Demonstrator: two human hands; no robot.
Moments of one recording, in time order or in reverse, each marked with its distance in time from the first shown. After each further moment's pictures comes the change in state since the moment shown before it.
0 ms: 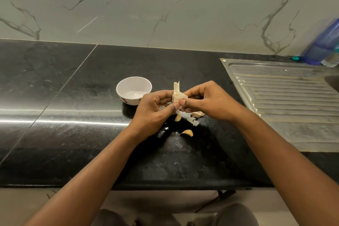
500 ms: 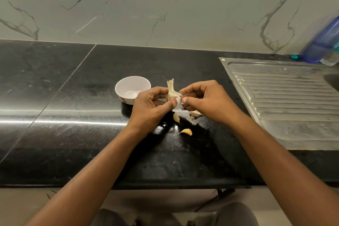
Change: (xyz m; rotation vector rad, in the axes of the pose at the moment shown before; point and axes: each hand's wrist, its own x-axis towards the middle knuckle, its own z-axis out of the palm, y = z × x) left_hand 0.002 -0.002 0.001 -0.027 0.124 -0.061; right_hand 0.000 0.007 0.009 -0.079 0.232 0.001
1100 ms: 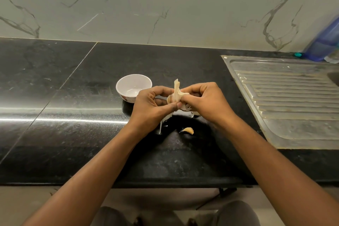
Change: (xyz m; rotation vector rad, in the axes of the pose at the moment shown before) left_hand -0.004 0.005 -0.001 -0.023 -0.059 0.022; right_hand -0.003 -0.001 0.019 0.124 0.077 0.032
